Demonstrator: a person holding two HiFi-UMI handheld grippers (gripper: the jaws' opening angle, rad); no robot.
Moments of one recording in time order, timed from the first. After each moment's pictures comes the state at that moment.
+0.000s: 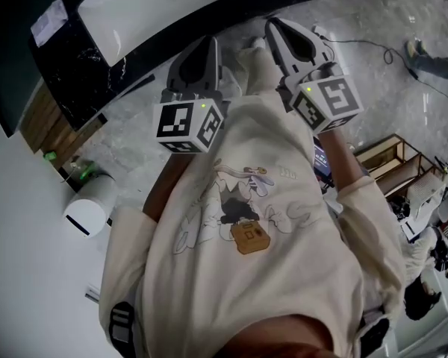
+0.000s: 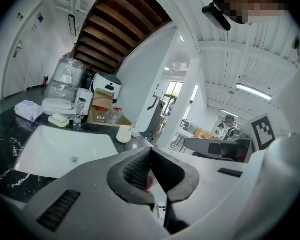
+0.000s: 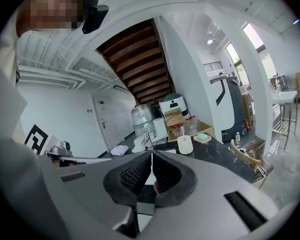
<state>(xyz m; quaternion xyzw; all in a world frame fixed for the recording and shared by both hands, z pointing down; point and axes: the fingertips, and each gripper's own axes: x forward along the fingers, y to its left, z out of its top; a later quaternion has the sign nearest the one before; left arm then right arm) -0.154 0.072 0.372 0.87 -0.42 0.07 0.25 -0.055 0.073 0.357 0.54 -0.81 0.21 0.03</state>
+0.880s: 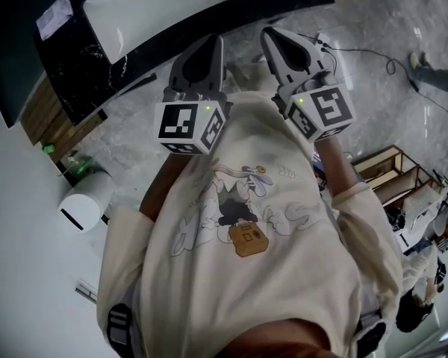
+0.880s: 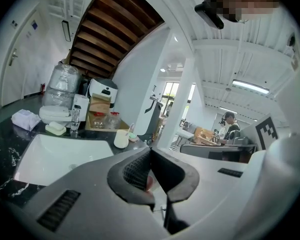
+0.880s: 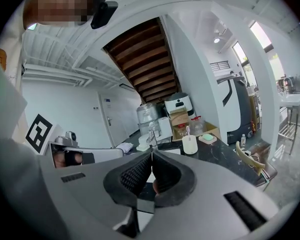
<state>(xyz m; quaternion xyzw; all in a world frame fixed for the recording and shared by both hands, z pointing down) -0.136 0.070 0.358 0.88 -0.41 0.07 0.22 -0.061 0.080 0.356 0.52 -0.83 0.20 0.04</state>
